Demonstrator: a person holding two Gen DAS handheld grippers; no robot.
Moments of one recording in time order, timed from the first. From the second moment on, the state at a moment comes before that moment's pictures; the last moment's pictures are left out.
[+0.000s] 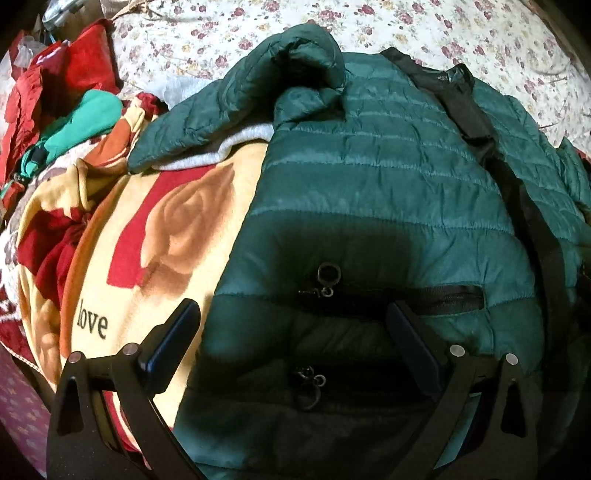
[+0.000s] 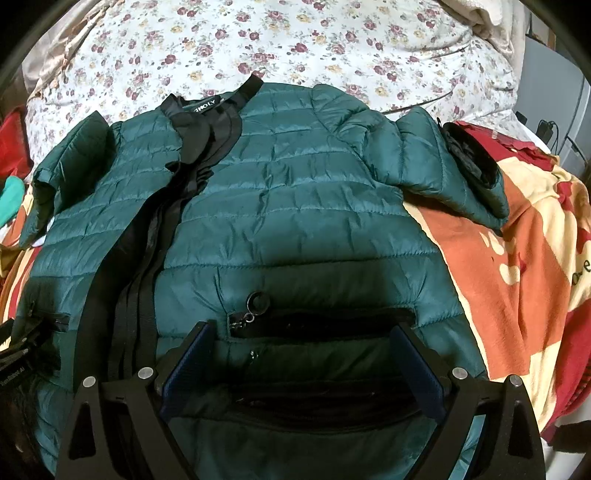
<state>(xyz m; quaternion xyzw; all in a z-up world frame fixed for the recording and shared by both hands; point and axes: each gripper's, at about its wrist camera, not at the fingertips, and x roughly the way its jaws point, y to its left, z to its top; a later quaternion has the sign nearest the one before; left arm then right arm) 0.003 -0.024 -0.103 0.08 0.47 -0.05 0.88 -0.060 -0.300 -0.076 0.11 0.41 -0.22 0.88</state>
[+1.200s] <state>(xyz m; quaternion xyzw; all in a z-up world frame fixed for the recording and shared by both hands) 0.104 0.113 -0.025 -0.03 0.41 -0.03 0.91 -0.038 -0.280 -0.052 0.10 0.39 -0.20 0.89</state>
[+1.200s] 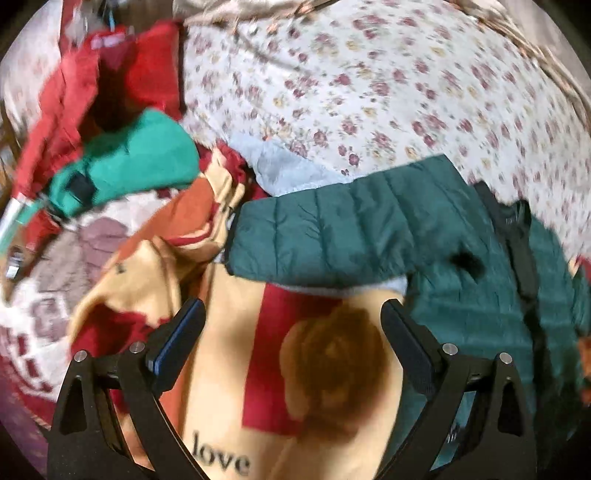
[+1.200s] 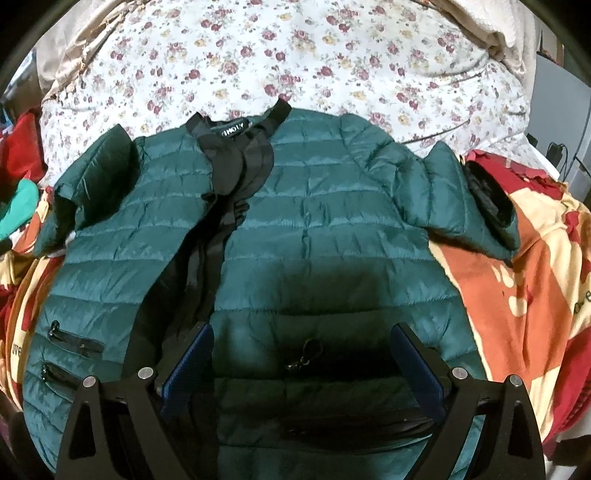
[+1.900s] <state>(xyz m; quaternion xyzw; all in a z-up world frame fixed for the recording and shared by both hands) 0.200 0.160 -0.105 -0.36 0.47 -0.10 0.80 -0.024 -0.284 -0.077 0.09 0.41 -0.20 0.89</state>
